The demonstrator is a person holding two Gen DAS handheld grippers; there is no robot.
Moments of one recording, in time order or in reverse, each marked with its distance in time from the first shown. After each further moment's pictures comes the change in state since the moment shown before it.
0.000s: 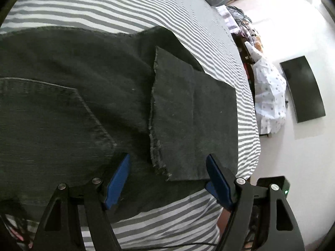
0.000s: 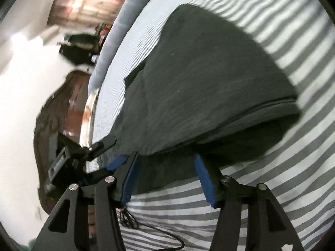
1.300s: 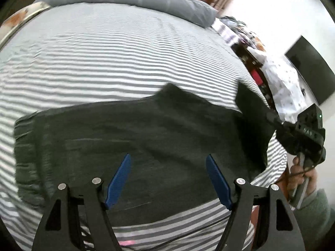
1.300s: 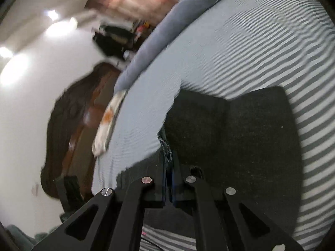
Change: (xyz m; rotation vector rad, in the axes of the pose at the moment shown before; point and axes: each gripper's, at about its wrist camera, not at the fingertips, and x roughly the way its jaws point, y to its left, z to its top) left arm -0.091 -0.019 -0.010 0.221 -0.226 0.245; right arm 0.005 0.096 0.111 -0.298 0.021 0.112
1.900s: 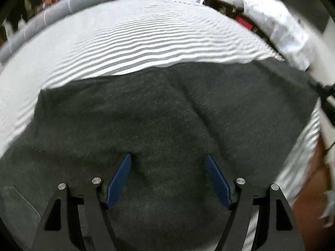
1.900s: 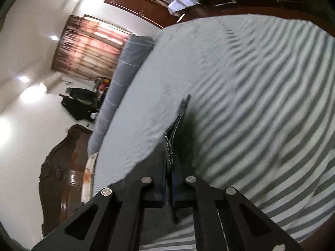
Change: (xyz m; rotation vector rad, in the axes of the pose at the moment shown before) left arm 0.169 -0.189 -0.021 0.345 0.131 0.087; right arm -0.215 -0.195 -0.007 0.279 -0.366 -0.146
